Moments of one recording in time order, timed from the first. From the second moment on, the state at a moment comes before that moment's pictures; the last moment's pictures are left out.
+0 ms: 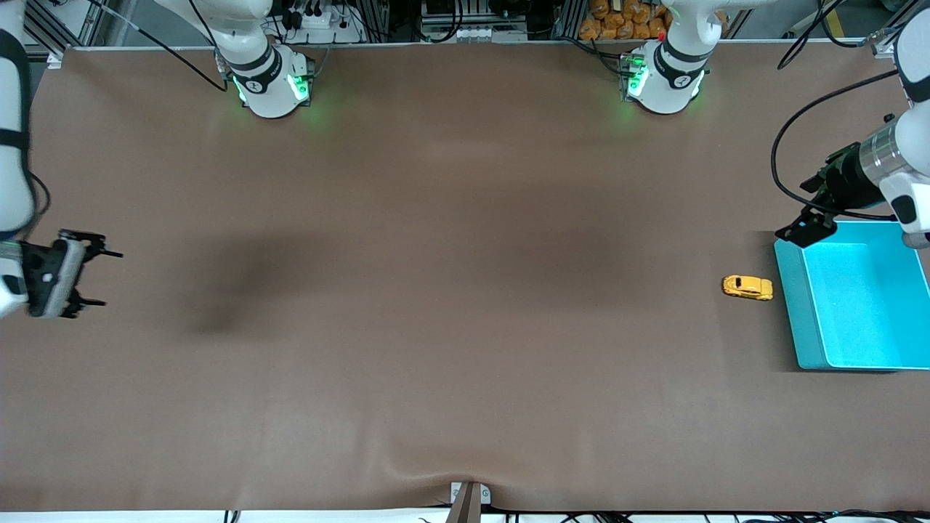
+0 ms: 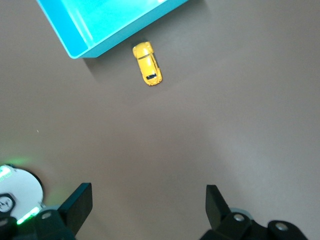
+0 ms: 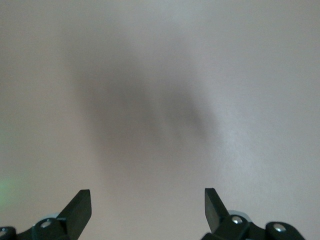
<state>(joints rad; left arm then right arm) 0.05 0.05 -0.07 -1.70 -0.03 1.64 -1.10 -0.19 0.37 -0.10 -1.51 0.17 1.68 -1.46</state>
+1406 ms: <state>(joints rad) 0.26 0.23 -0.07 -2.26 -0.05 2.55 -1.32 0.11 0.15 -0.10 -1.22 0.06 1.21 -0.13</state>
